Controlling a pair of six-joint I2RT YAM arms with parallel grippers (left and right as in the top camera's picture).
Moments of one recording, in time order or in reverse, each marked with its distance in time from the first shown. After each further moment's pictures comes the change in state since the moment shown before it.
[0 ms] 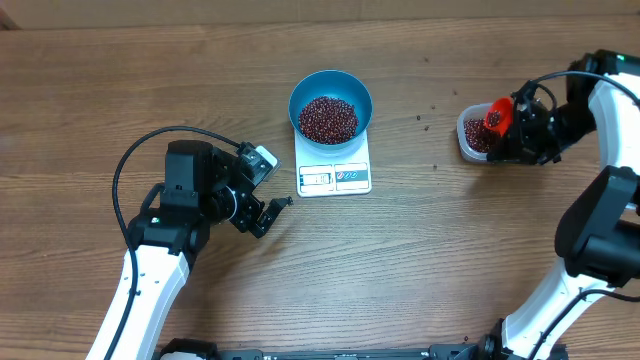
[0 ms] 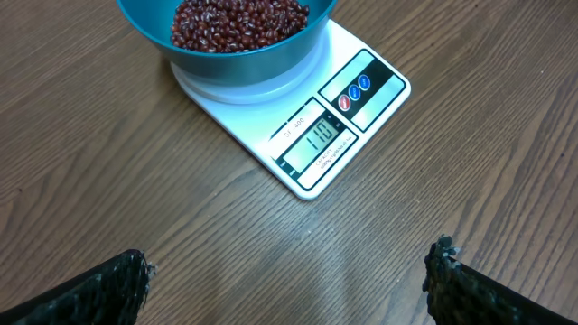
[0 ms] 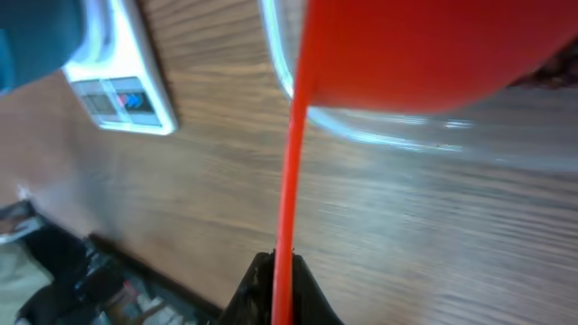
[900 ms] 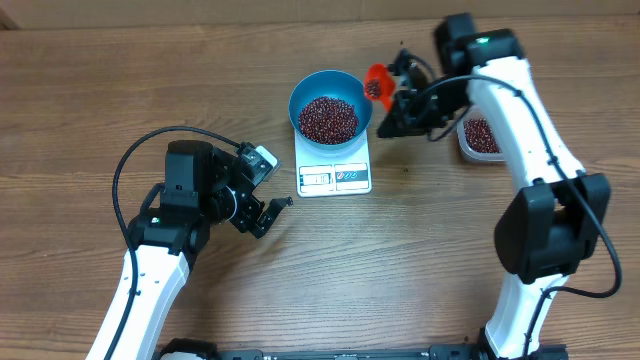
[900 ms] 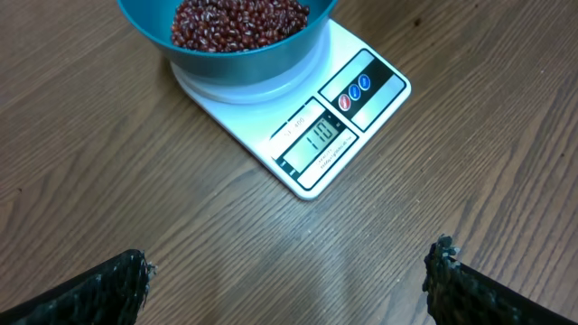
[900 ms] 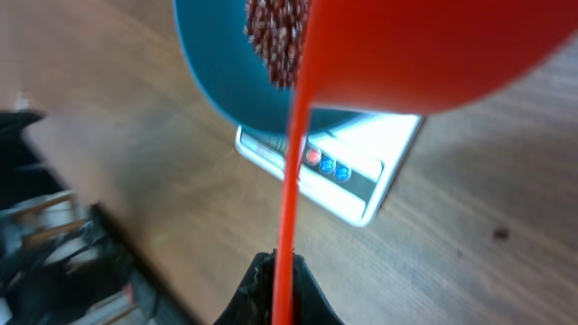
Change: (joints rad) left arm 0.000 0.000 0.000 0.000 0.000 0.000; right arm 0.518 -0.008 0.126 0.238 -0.077 0.196
